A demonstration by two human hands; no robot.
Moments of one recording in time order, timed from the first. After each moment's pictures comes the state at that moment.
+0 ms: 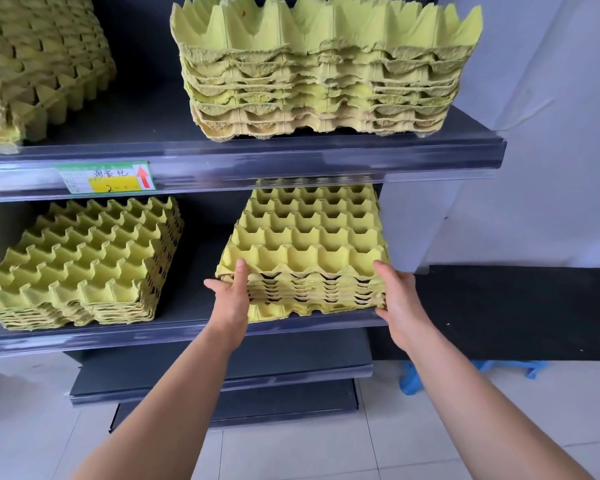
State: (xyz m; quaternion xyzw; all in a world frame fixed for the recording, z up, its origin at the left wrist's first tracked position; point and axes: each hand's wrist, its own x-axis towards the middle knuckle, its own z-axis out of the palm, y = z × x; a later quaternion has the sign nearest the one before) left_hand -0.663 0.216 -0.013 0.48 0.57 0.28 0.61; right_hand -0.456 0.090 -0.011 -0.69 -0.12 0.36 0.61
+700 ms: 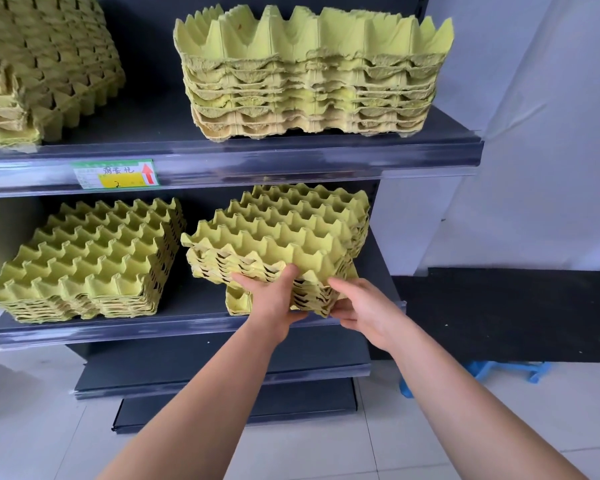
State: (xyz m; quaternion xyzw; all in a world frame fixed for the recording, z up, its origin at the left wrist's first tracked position) left_hand -0.620 0.162 0.010 0.32 0.50 0.33 0.74; right_hand -0.490 0.078 0.007 -0.69 -0.22 0.50 0.48
